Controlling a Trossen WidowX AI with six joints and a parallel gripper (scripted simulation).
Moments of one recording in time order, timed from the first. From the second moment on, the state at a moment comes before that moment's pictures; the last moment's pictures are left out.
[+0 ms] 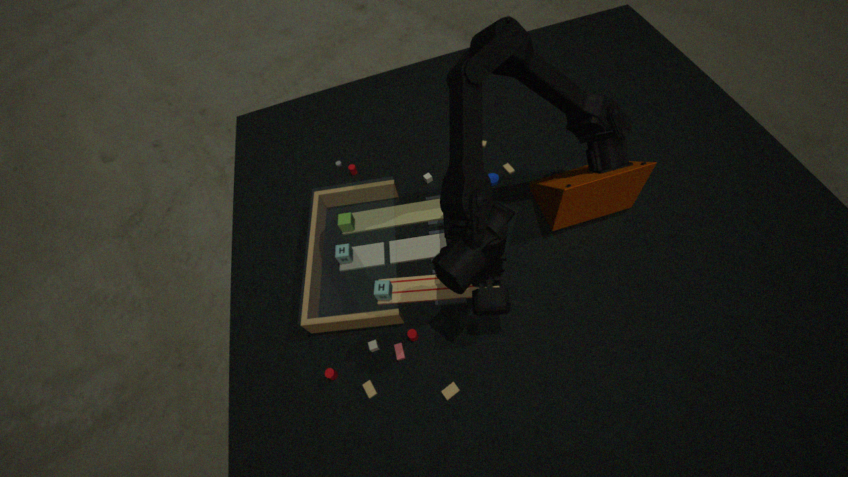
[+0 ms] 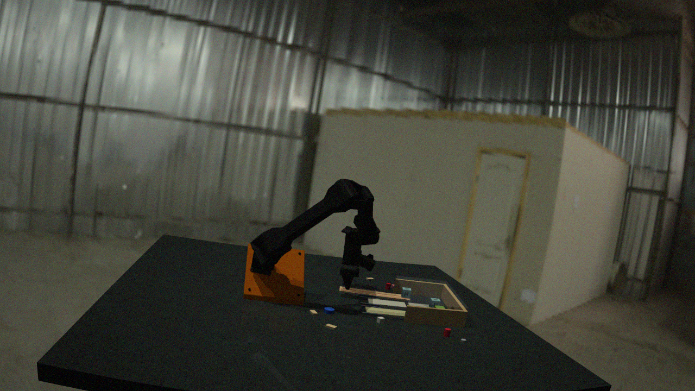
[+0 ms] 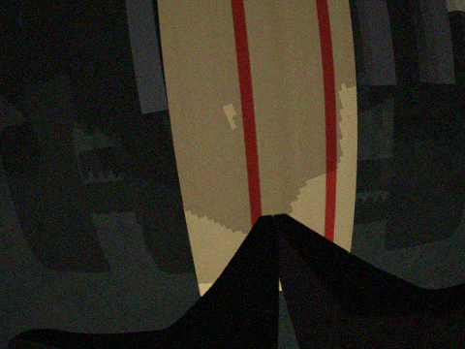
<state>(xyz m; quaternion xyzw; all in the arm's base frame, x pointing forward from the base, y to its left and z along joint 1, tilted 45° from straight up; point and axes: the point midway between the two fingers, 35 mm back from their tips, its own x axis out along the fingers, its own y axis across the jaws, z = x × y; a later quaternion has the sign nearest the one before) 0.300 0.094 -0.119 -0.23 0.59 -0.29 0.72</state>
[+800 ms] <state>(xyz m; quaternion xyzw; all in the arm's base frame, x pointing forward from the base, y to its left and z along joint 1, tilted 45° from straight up) 0.265 0.095 -0.126 -0.23 0.59 -0.28 0.72</state>
